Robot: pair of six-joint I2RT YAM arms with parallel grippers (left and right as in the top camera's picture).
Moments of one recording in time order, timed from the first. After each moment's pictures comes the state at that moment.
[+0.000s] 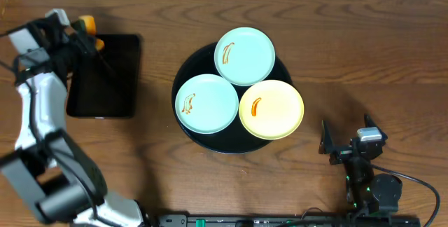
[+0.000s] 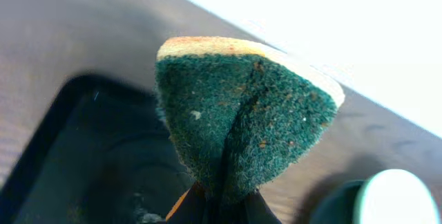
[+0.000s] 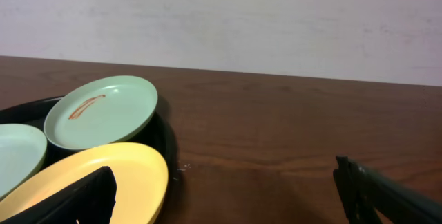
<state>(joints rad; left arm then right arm) 0.48 1.76 1.30 -0.26 0.57 -0.17 -0.01 0.01 0.01 -0.06 -0.14 -0.03</state>
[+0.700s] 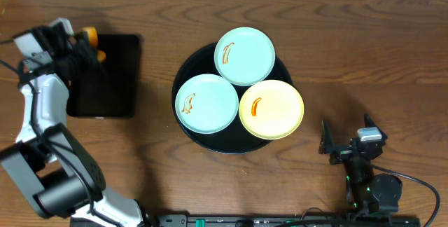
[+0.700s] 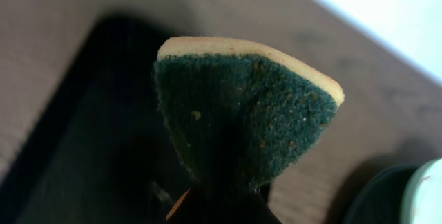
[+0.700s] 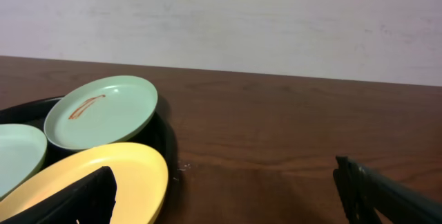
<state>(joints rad) 0.48 1.79 1.27 -0.33 0.48 -0.12 -0.01 0.01 0.01 -0.06 -0.14 -0.03</state>
